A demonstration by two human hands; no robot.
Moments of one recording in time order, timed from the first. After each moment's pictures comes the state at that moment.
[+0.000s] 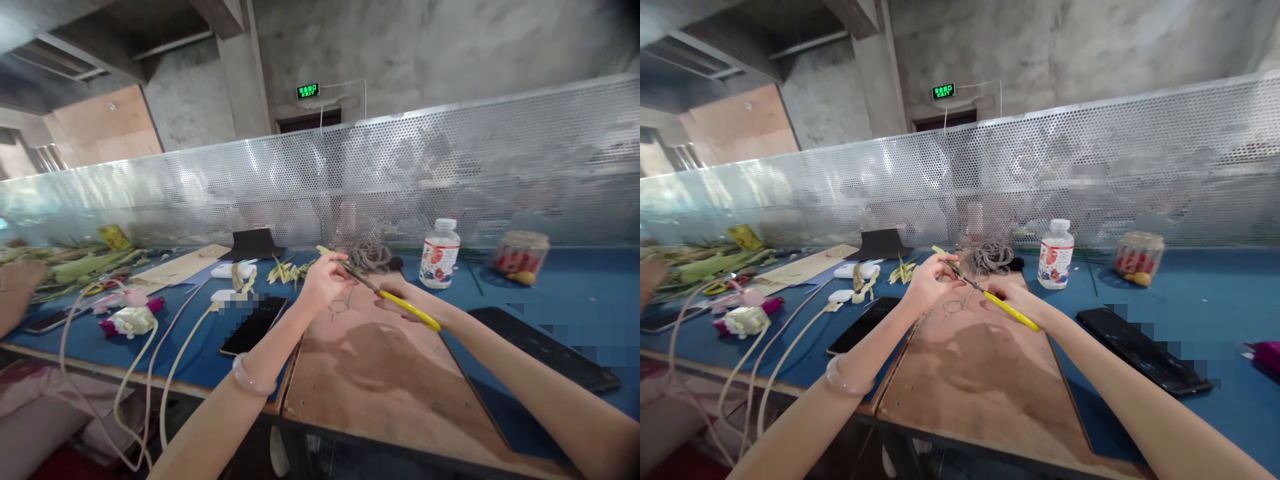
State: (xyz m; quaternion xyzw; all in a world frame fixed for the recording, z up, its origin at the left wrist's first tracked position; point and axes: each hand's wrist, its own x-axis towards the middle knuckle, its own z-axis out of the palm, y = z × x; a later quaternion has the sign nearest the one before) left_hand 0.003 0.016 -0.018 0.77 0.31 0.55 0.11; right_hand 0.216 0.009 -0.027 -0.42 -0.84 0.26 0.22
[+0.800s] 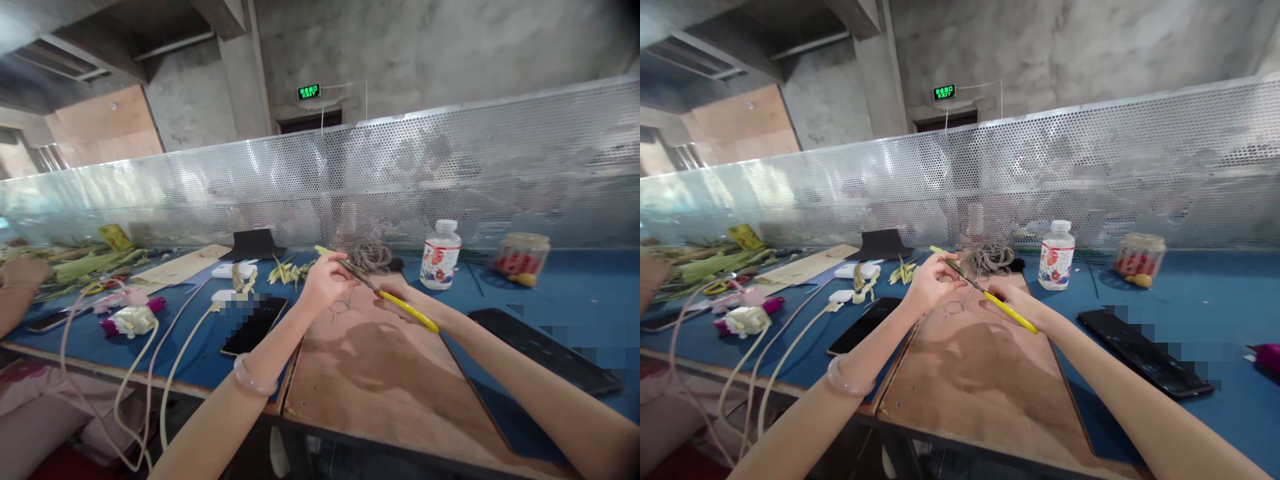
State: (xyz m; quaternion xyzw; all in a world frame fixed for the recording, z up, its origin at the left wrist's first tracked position) left_hand 0.006 0.014 -0.016 0.76 0.32 0.55 0.13; right_hand 0.211 0.005 -0.025 -0.42 -0.84 0.24 0.23
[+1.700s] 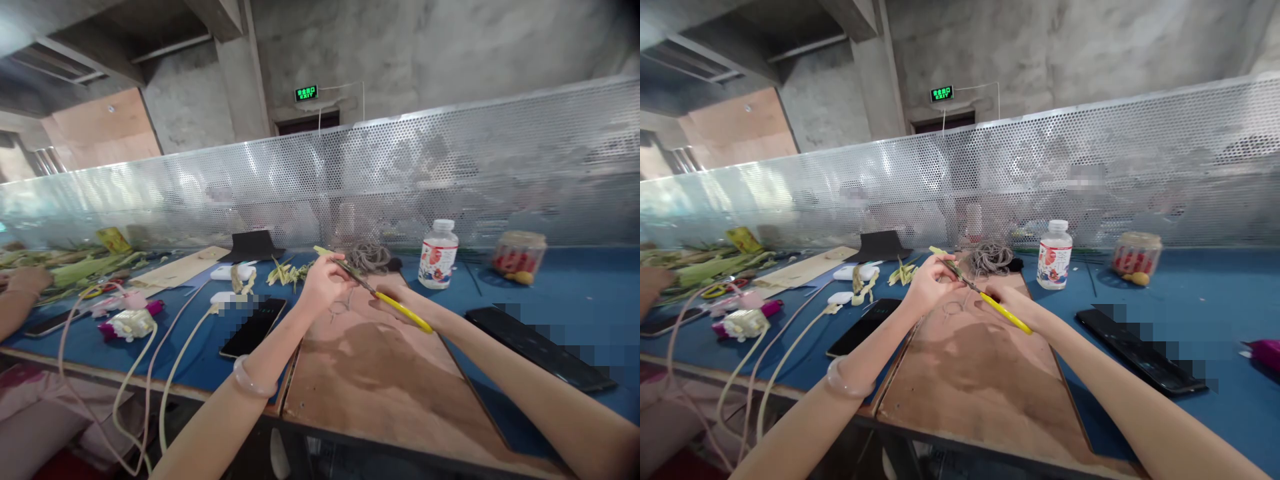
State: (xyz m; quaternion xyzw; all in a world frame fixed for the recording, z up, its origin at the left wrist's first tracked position) left_hand 0.006 0.017 -0.018 0.76 0.33 0.56 0.11; right_hand 0.207 0.011 -0.033 -0.41 -0.85 0.21 0.26
